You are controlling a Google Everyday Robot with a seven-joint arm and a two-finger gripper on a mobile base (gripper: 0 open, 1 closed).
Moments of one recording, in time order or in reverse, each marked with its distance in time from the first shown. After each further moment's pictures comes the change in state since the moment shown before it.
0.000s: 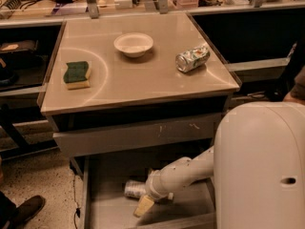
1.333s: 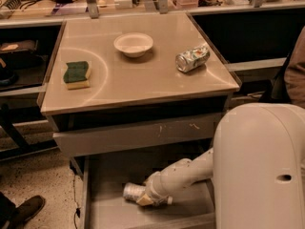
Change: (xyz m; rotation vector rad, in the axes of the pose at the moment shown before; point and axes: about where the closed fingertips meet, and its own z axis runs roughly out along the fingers) arm 0.005 0.001 0.009 -0.010 -0.001 0.000
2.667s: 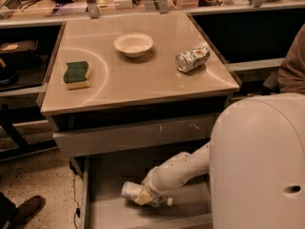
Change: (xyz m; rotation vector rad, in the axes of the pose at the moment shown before) arm -0.012 -0.003 -0.028 0.024 0.041 0.014
